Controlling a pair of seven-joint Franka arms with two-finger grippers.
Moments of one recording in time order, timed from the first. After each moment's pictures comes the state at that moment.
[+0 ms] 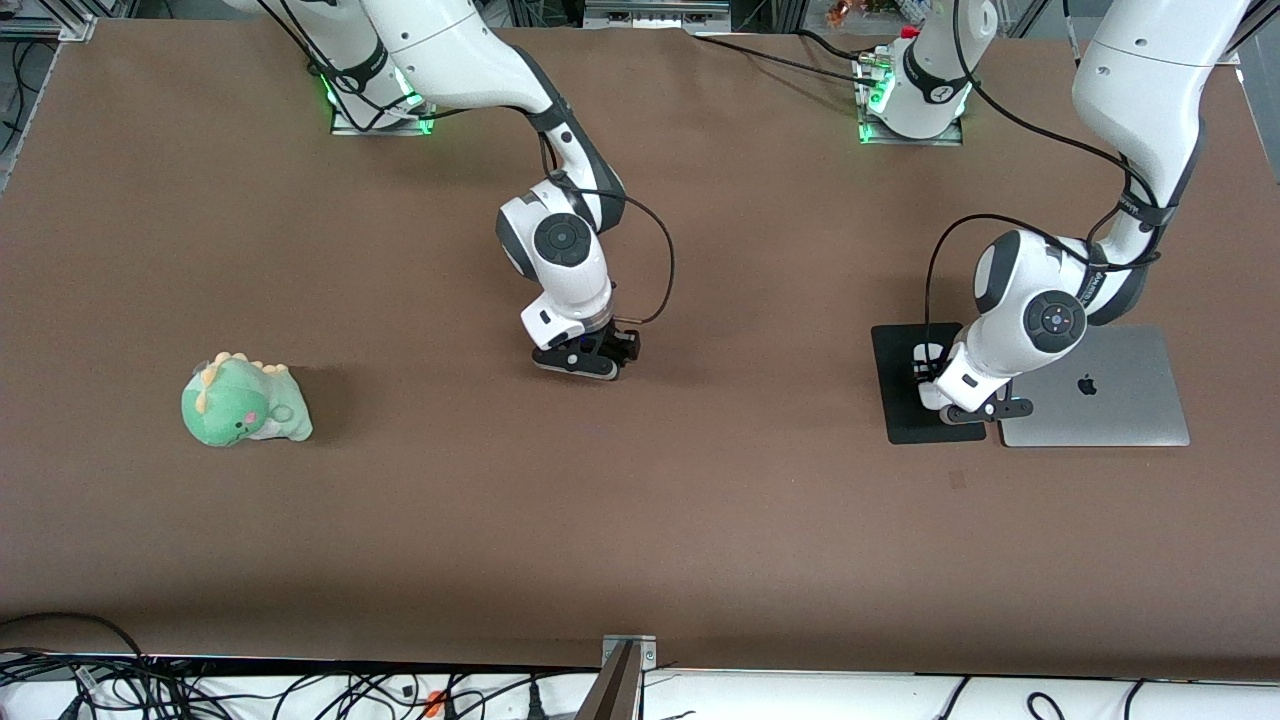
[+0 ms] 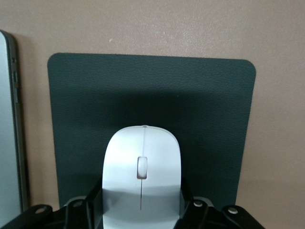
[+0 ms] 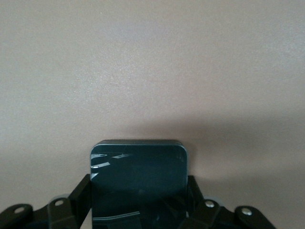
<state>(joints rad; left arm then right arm) 0.16 0.50 -0.22 -2.08 0.18 2.44 -0.31 0.87 0.74 -0.17 -1.72 0.14 2.58 0.84</state>
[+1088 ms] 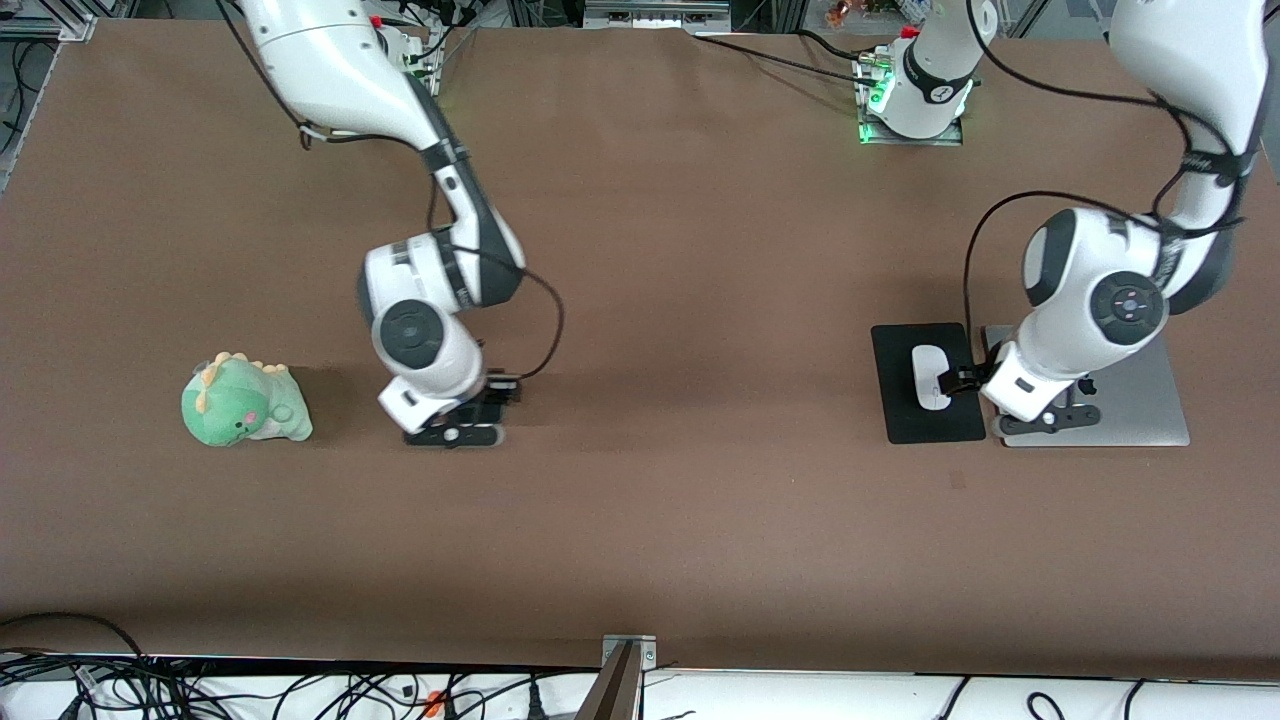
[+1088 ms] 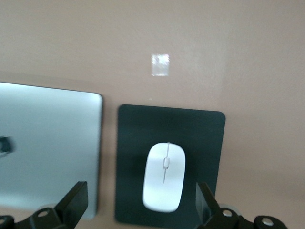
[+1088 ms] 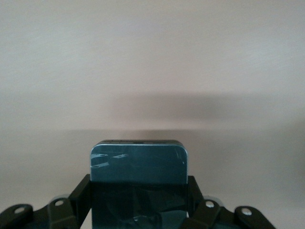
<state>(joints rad) 0.16 0.35 -0.23 -1.85 0.18 2.10 -0.31 0.57 0.66 -0.25 -1.57 0.14 2.16 0.27</state>
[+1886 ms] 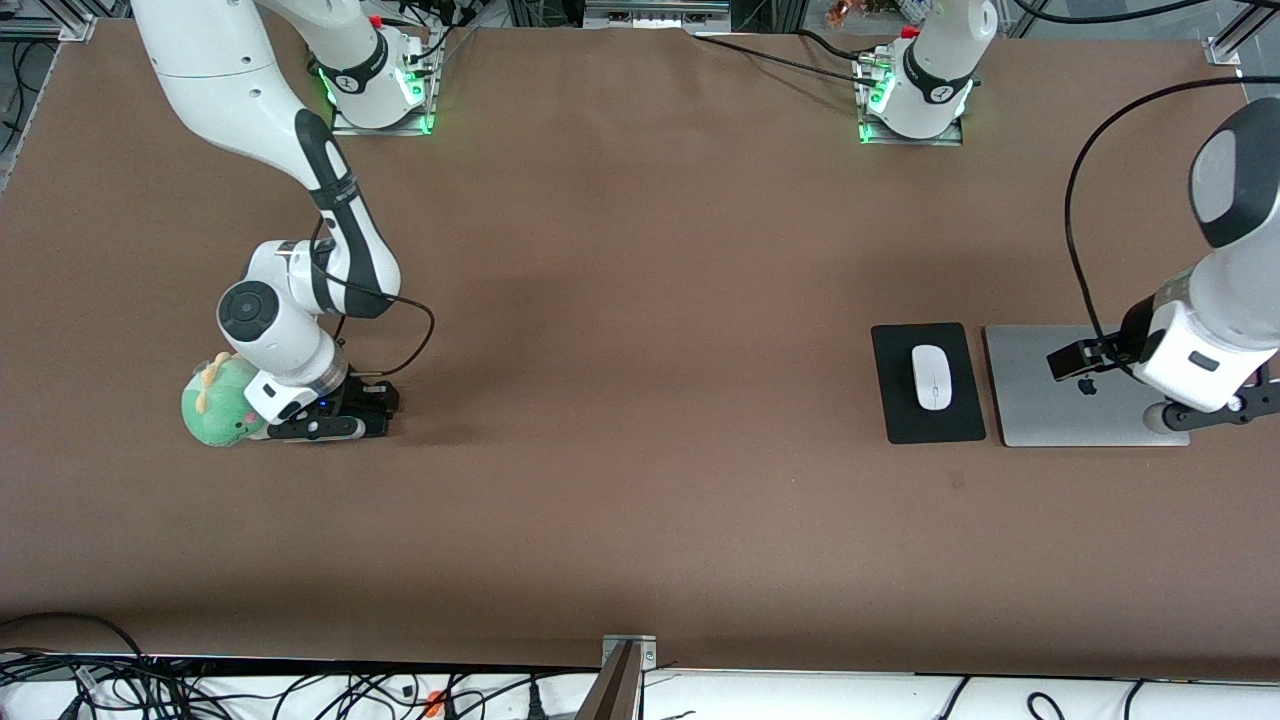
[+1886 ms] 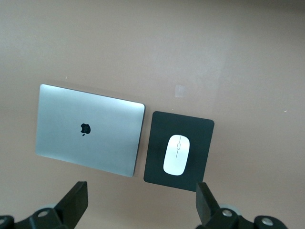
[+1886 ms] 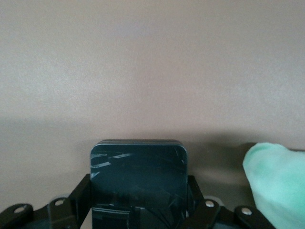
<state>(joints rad) 0.16 0.32 -0.24 -1.39 0.18 1.63 -0.31 0.37 0.59 -0.25 -1.98 0.24 2.69 -0.11</state>
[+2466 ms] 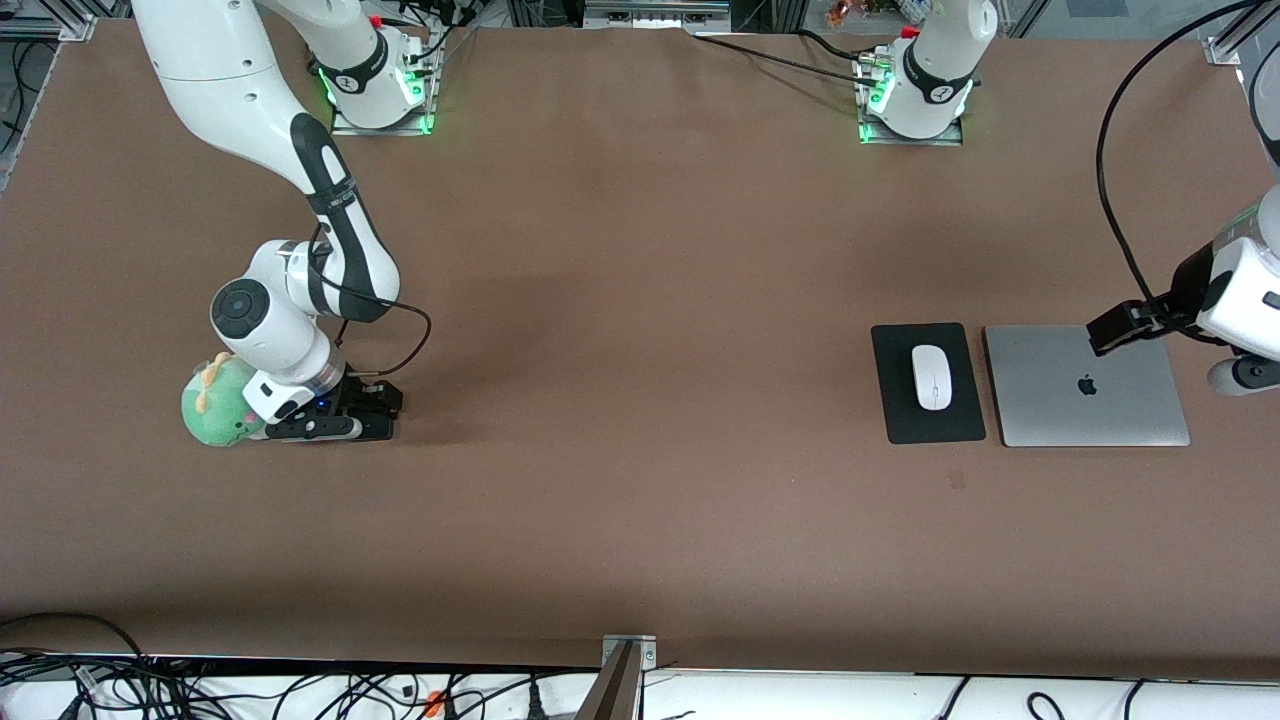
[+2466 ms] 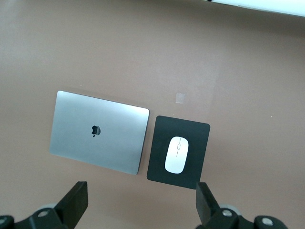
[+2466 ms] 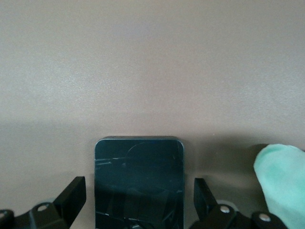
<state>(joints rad) 0.16 0.25 -0.25 -1.35 0.18 1.58 -0.31 0.37 0.59 -0.24 -1.99 0.29 2.70 -0.14</state>
